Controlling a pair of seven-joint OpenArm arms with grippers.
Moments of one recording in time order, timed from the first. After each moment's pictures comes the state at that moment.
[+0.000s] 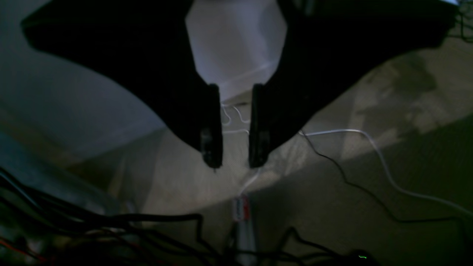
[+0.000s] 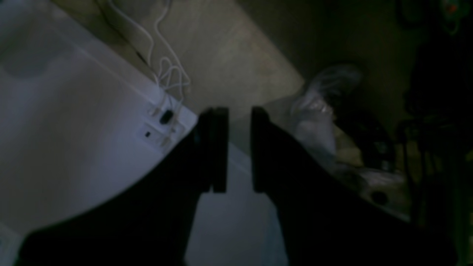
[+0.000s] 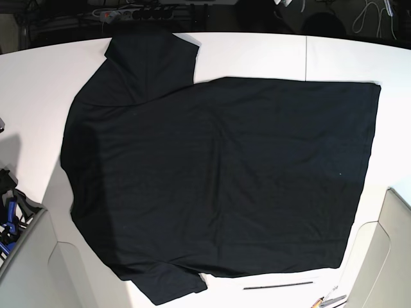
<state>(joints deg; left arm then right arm) 25.6 -12.6 0.3 39.2 -8.4 -31.6 19.2 -20.0 7.8 -26.0 38.8 -8.0 23.3 -38.4</state>
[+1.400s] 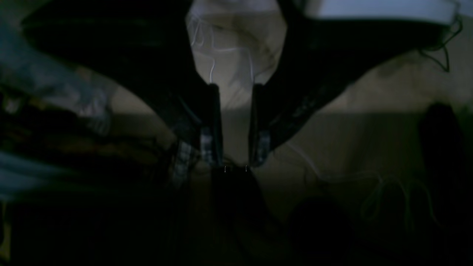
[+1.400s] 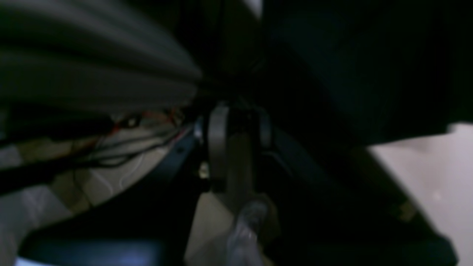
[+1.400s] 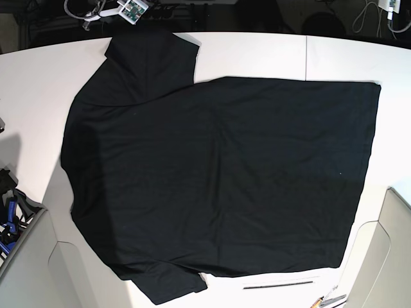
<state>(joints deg) 61.1 -12.3 -42.9 101.5 -34.8 -35.1 34.4 -51.0 28.0 -14.3 126.3 3.9 20.1 -42.8</state>
